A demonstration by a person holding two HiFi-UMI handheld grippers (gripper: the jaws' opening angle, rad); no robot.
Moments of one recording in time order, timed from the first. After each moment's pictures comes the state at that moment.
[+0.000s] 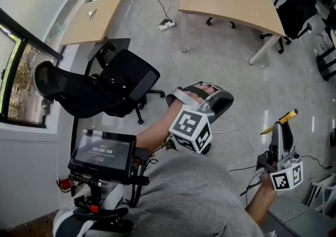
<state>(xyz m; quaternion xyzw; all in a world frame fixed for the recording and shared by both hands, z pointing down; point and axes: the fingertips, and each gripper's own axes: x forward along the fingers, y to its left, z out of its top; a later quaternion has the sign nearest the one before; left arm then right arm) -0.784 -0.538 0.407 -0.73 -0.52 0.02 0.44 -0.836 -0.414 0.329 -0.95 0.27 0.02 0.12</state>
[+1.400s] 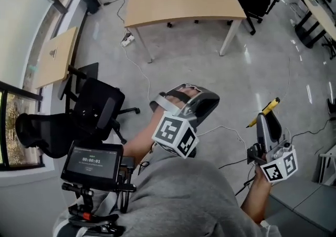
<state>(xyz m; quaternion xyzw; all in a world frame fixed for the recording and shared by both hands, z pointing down) -0.709 -0.352 0.380 -0.69 -0.58 0.05 0.44 -0.759 -0.249 0.318 -0.96 0.23 0.02 0.13</state>
